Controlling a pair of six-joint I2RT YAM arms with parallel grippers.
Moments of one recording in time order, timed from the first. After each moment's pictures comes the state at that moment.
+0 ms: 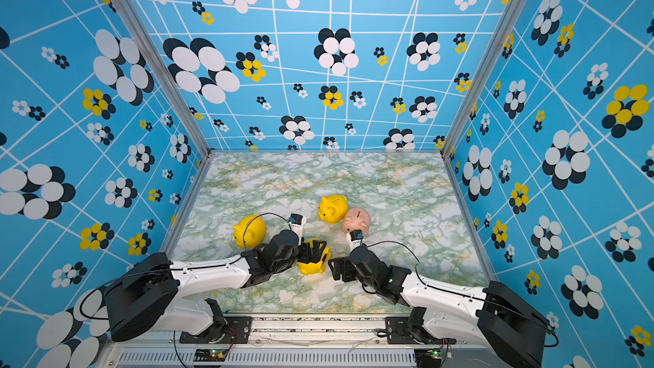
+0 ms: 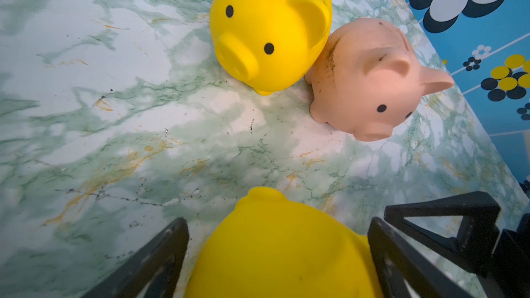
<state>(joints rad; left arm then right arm) -0.92 1.39 0.54 0.22 -0.14 -0.62 0.96 1.10 0.33 0.06 0.14 0.72</state>
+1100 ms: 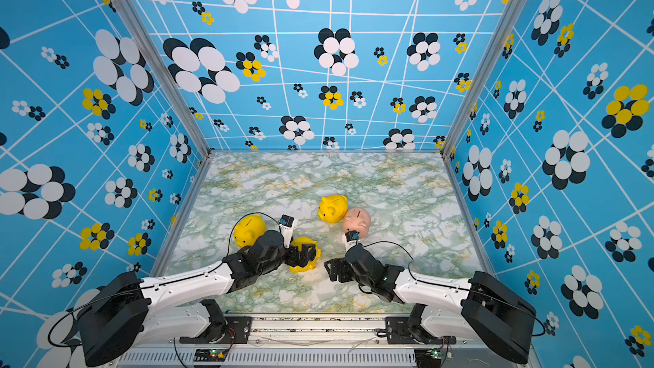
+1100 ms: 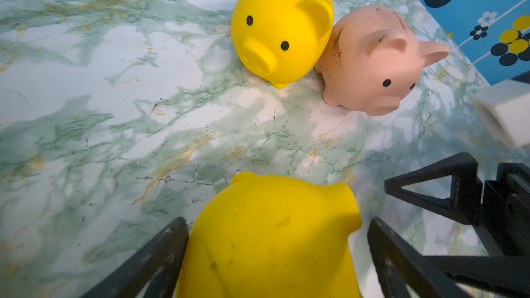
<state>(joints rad) -0.85 1.21 0.42 0.22 -0.10 -0.47 0.96 1.19 0.34 0.13 0.08 0.73</state>
